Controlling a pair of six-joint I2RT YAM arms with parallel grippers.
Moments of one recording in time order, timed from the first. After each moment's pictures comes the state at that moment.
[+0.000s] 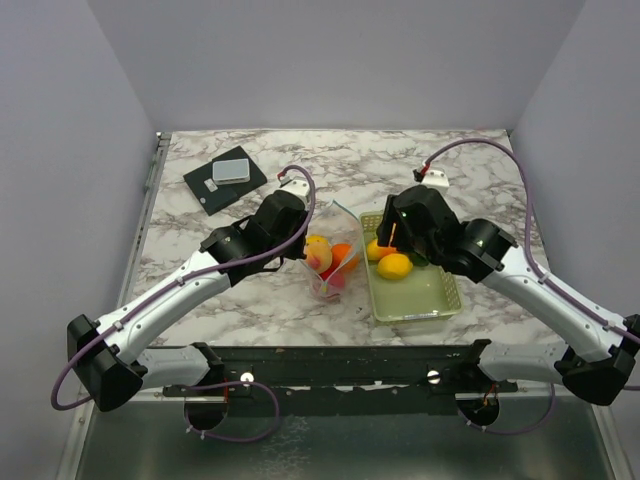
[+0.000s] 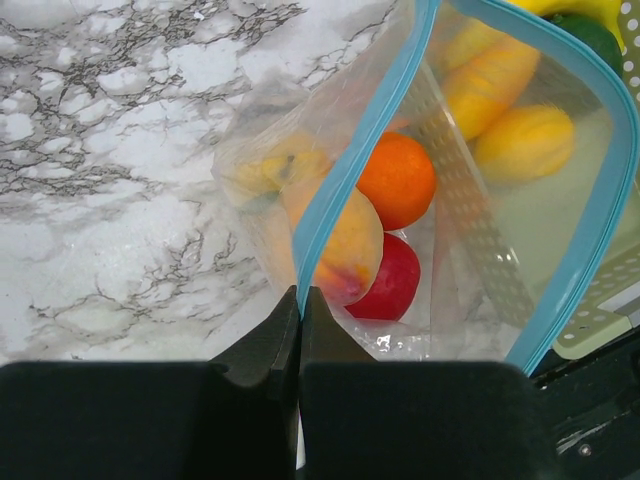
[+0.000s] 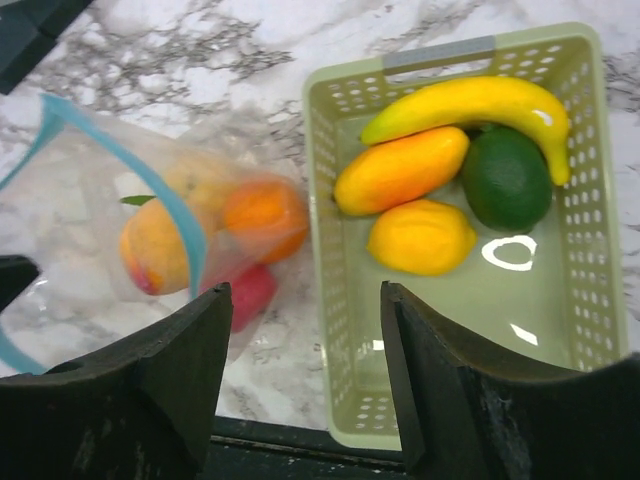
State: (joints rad) left arm -0.80 1.19 1.14 -0.64 -0.22 -0.38; right arm 0.86 1.18 1.30 -0.85 0.49 0.72
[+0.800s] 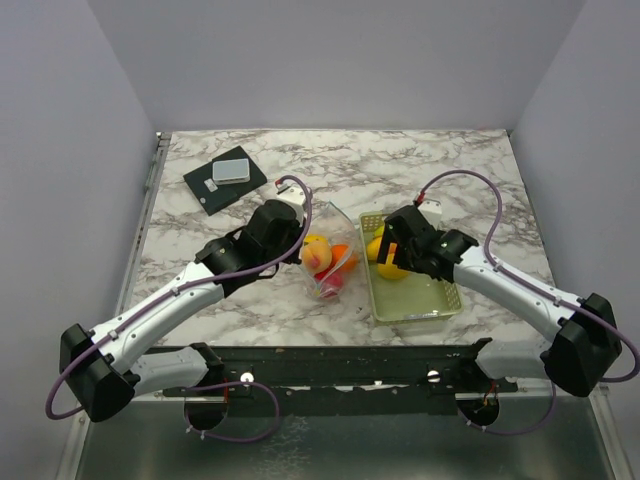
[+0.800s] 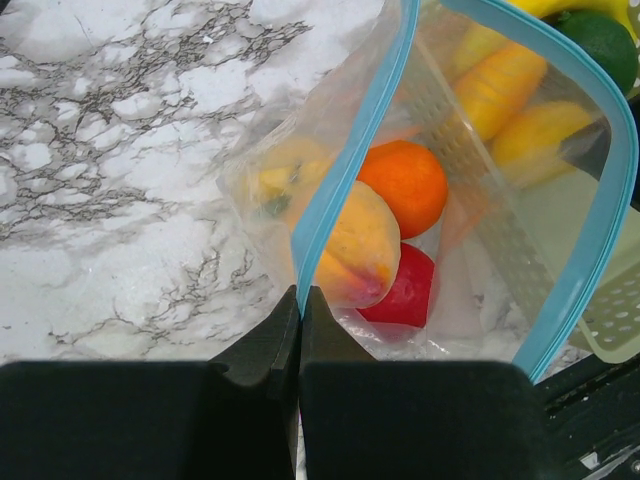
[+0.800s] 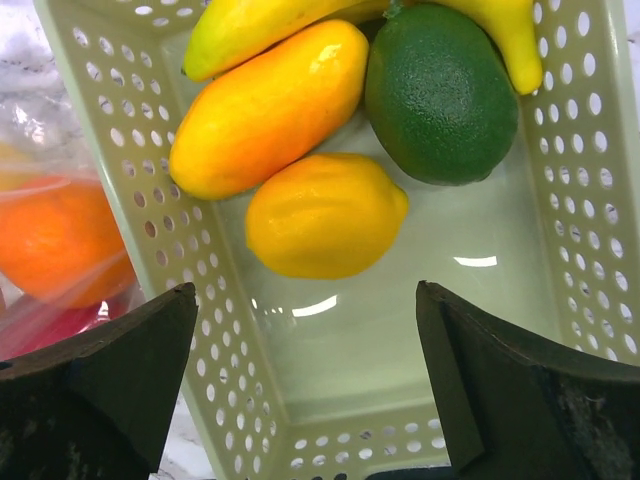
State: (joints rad) left arm -0.79 1.12 1.01 -0.52 -0.22 -0.29; right arm 0.70 1.26 0.95 -0.70 0.44 0.80
